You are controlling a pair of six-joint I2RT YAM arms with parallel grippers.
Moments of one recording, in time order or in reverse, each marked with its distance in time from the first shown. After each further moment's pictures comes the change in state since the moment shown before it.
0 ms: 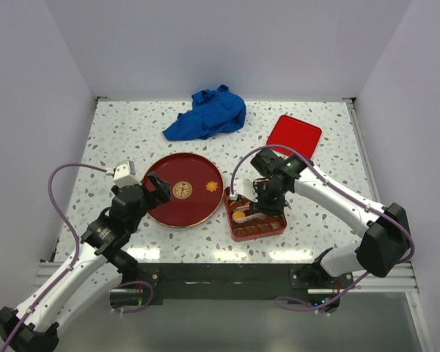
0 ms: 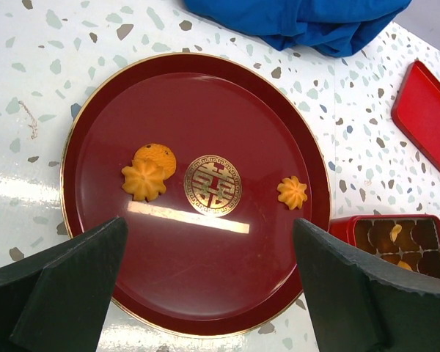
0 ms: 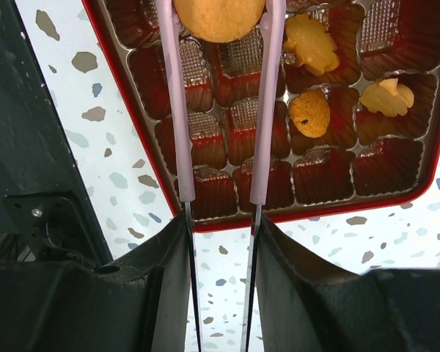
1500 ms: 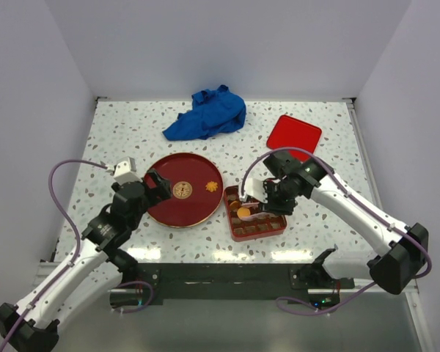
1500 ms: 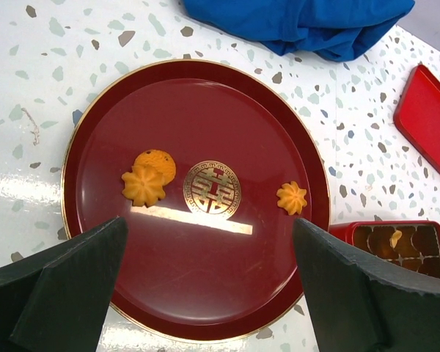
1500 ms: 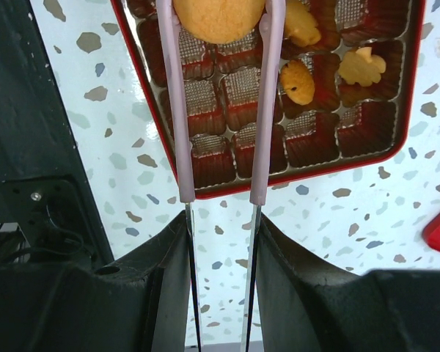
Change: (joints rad) left arm 0.000 0.043 0.035 0.002 -0.013 0.004; right arm -0.023 -0.145 -0.002 -0.054 0.013 -0.028
